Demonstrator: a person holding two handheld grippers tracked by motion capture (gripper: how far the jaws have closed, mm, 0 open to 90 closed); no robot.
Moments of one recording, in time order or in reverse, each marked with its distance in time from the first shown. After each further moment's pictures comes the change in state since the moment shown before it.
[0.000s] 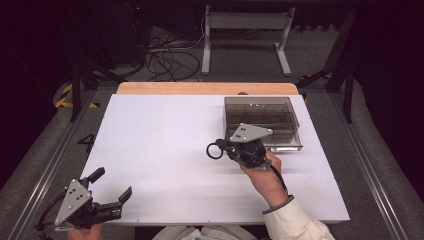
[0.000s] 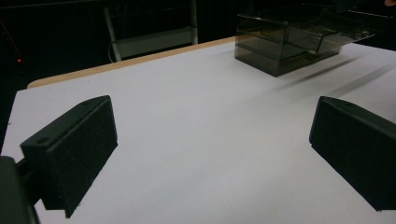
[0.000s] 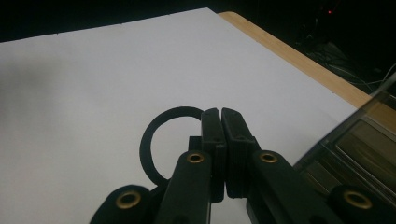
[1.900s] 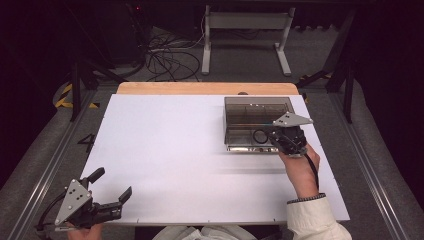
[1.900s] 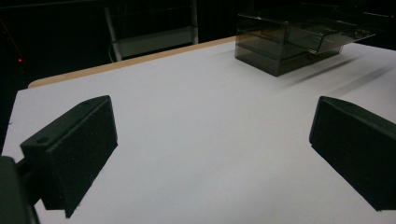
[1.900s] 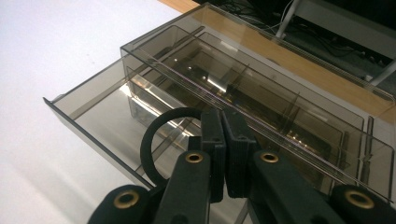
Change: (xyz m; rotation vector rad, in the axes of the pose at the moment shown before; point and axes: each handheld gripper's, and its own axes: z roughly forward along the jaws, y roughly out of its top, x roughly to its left) left arm 0.000 0.000 0.000 0.001 0.003 0.000; right arm -0.083 -0.045 -0.047 0.142 -0.329 0.138
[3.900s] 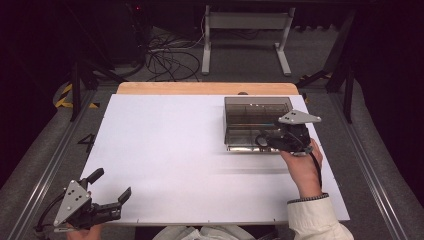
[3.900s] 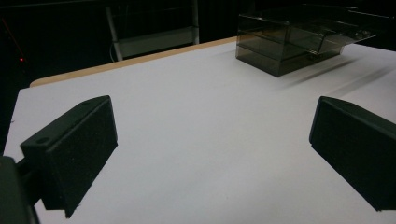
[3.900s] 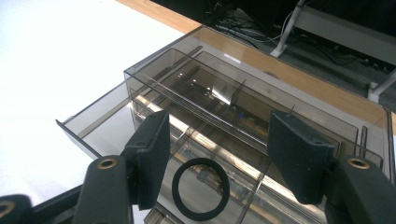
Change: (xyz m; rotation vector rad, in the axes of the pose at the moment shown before) left arm 0.000 -0.001 -0.002 -0.005 0.004 -0.008; right arm -0.006 0.004 -0.009 -0.056 0.016 0.044
